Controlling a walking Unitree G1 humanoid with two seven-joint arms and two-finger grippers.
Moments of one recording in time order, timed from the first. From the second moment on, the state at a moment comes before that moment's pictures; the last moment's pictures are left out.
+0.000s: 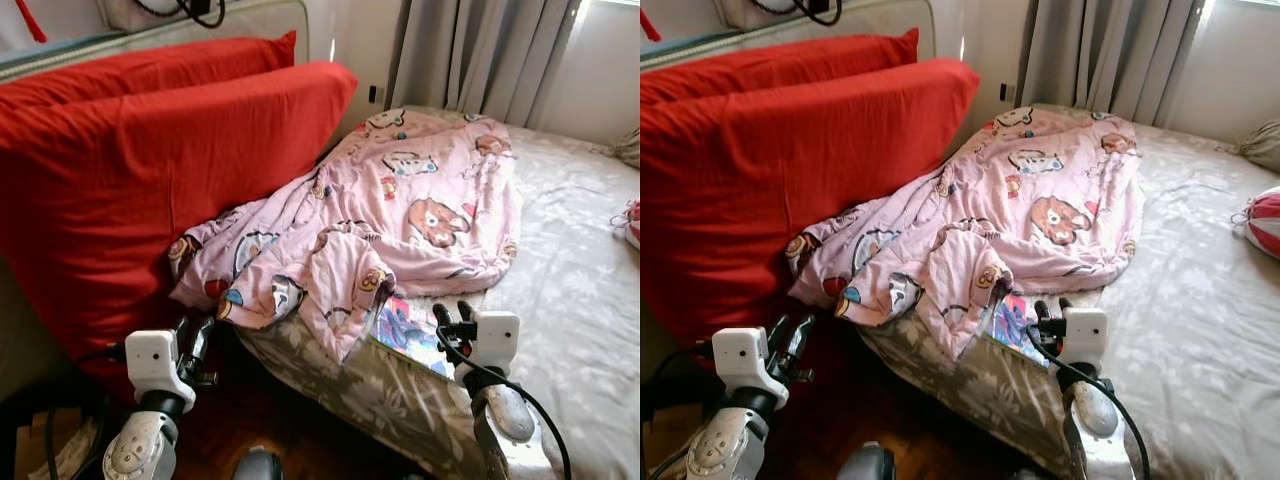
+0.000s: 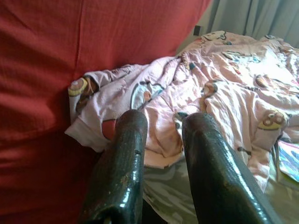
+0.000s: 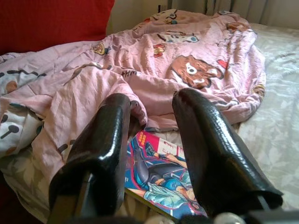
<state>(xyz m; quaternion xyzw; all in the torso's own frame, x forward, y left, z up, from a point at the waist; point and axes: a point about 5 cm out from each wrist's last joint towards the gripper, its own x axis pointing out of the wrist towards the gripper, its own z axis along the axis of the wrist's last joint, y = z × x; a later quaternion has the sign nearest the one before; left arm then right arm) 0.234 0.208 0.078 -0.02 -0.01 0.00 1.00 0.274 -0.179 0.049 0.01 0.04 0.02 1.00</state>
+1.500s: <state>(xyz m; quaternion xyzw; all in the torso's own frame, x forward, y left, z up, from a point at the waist) 0.236 0.203 0.081 -0.02 0.00 -0.02 1.00 0.269 -0.162 0.029 0.06 0.11 0.06 0.99</state>
